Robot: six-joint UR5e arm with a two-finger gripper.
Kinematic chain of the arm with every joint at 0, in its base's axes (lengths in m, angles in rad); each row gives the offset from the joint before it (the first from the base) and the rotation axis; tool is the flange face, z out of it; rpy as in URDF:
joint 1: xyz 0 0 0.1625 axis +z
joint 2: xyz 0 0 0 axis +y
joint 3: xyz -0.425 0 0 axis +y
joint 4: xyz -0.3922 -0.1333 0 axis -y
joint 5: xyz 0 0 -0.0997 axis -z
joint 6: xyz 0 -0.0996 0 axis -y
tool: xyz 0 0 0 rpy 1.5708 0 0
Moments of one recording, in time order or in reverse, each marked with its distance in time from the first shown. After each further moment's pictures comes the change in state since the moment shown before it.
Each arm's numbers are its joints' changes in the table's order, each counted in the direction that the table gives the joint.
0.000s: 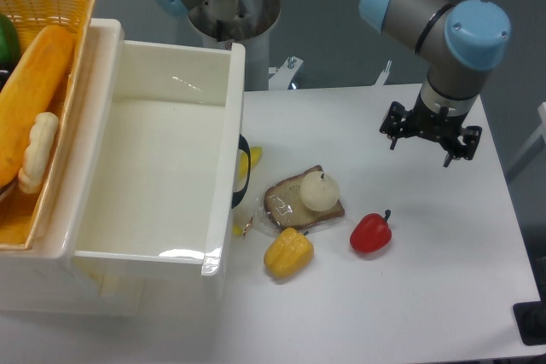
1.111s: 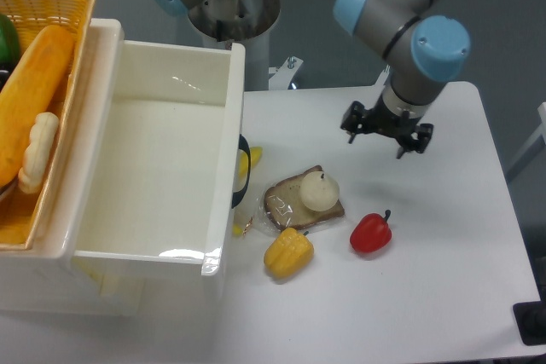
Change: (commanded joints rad) arm -0.026 -0.124 0.250 -0.020 -0.141 -0.169
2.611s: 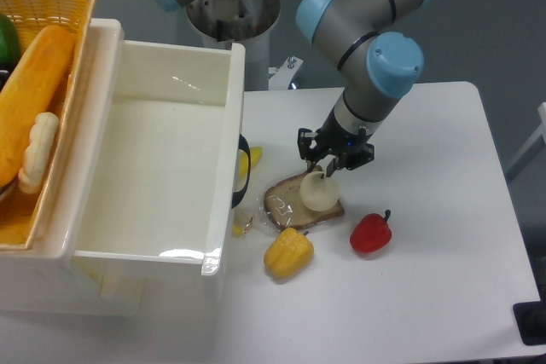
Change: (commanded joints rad) arm -0.095 0.048 -0.035 0.011 -0.075 -0.215
